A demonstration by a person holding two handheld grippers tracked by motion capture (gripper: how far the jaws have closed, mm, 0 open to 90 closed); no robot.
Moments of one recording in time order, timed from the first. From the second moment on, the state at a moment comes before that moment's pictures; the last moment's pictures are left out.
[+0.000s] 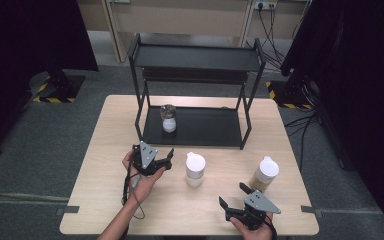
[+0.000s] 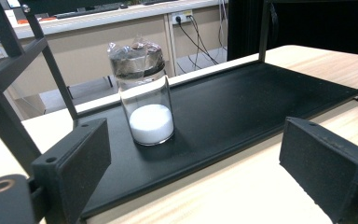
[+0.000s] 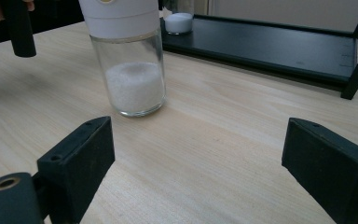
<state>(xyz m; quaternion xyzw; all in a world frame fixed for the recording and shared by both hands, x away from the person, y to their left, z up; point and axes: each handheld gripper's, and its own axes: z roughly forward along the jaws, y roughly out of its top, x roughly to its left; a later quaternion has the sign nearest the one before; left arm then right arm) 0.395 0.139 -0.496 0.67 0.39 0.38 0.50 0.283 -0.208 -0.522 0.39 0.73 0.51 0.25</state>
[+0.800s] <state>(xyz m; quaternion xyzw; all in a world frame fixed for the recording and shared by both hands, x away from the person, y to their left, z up) 0.354 0.149 -0.522 0.66 0.41 0.34 0.53 0.283 -0.208 -0.522 0.39 0.73 0.51 0.25</state>
